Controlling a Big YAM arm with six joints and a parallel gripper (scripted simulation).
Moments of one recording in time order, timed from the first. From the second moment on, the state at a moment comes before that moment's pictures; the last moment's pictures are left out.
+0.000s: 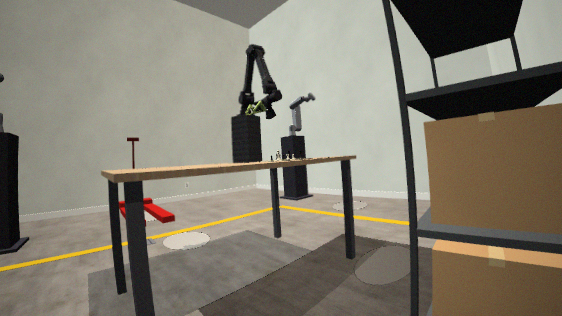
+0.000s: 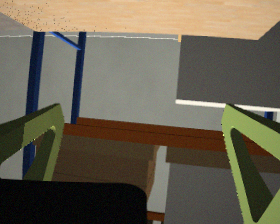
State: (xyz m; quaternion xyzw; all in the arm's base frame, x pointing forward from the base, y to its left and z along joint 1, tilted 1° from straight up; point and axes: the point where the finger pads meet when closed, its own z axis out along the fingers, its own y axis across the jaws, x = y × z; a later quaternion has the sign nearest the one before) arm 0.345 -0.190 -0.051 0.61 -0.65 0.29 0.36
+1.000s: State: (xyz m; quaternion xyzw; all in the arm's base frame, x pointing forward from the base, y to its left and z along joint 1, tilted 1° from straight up) arm 0.470 0.093 -0.170 0.53 -0.85 0.00 -0.01
